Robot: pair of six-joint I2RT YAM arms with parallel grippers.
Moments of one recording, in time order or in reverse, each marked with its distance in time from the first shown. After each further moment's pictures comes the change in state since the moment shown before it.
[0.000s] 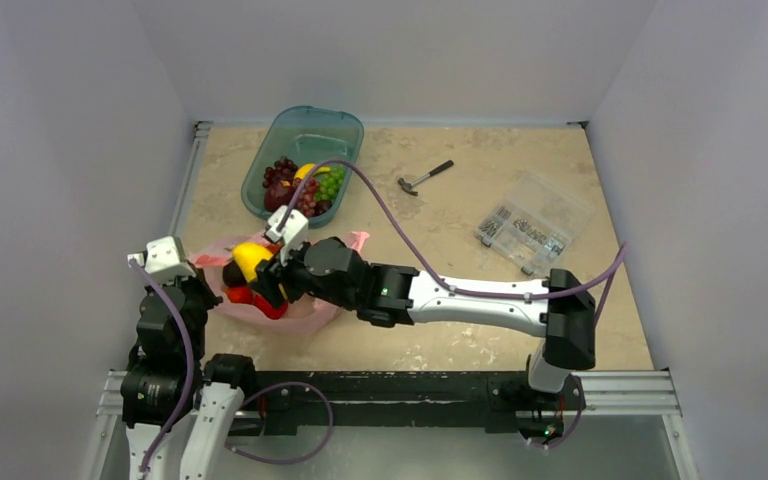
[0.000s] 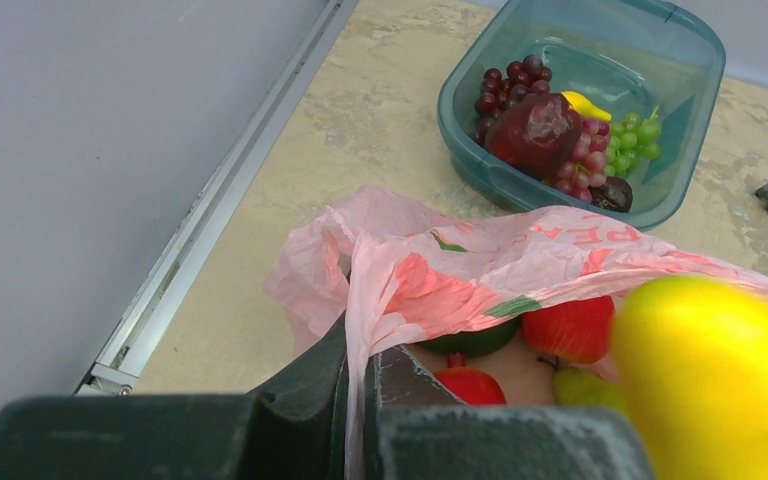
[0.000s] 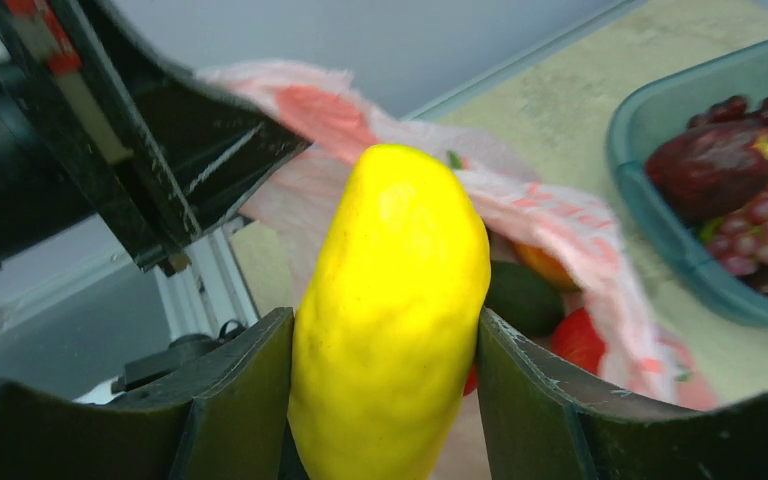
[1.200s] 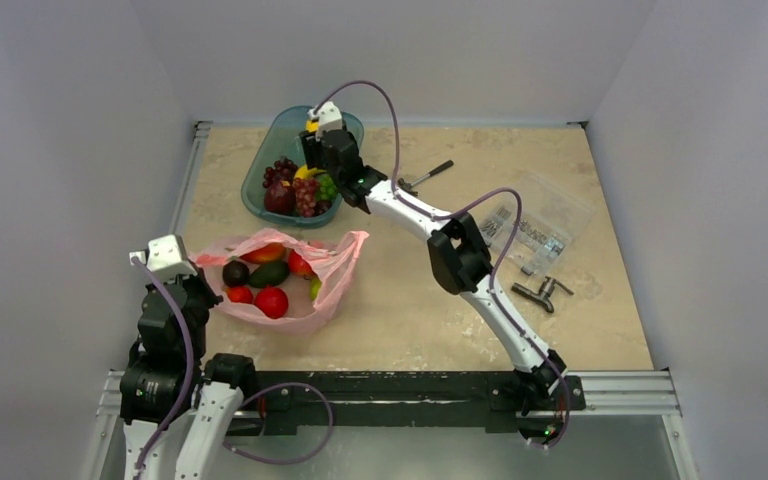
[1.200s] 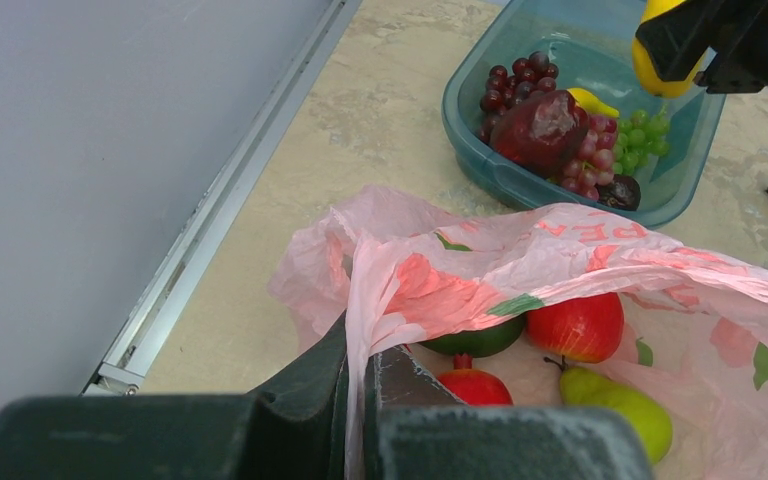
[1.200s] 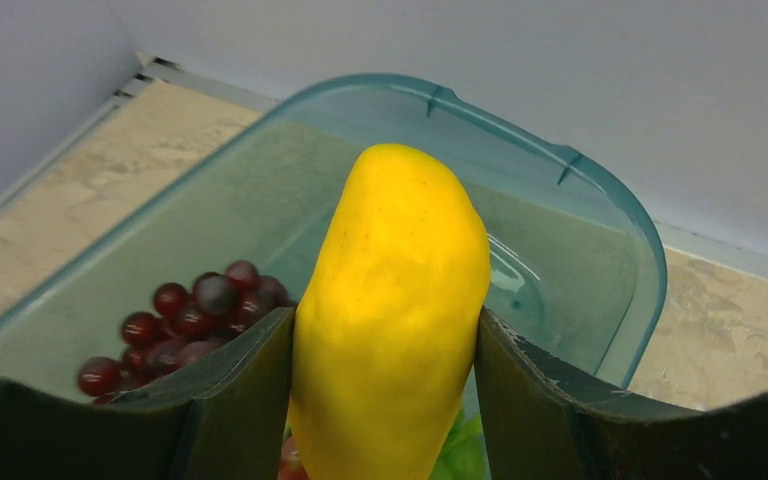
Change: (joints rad) left arm -0.039 0.011 0.000 -0.001 -0.050 0.000; right arm -0.541 0.835 0.882 0.038 0.130 -0.162
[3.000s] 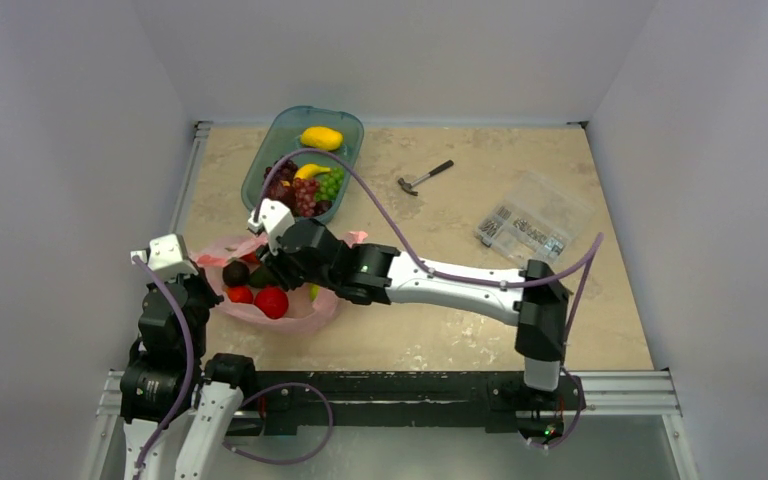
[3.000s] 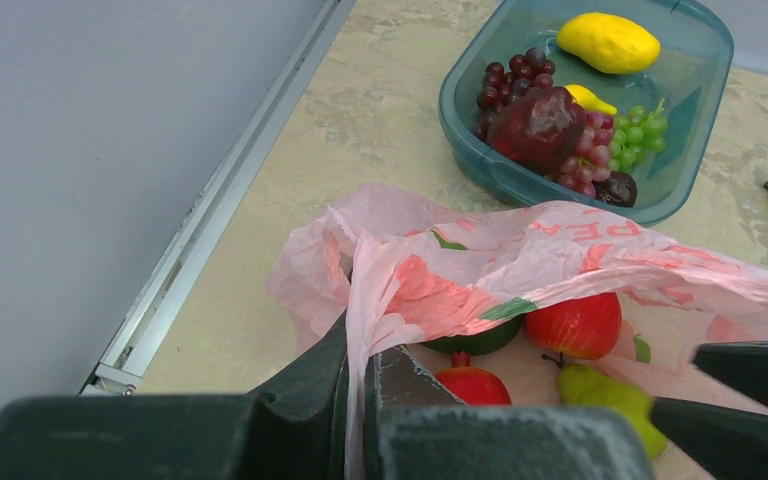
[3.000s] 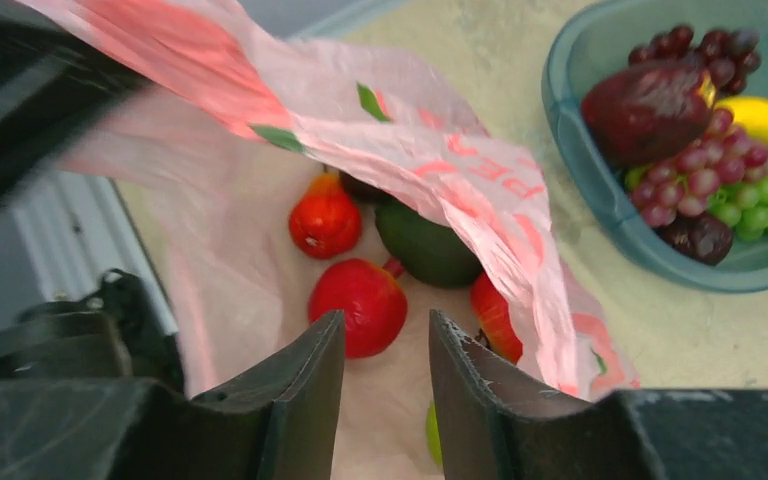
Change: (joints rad) left arm -0.001 0.005 0.000 0.000 0.008 0.000; right arm 0.477 -0.754 -0.668 -0.346 -0.119 0.072
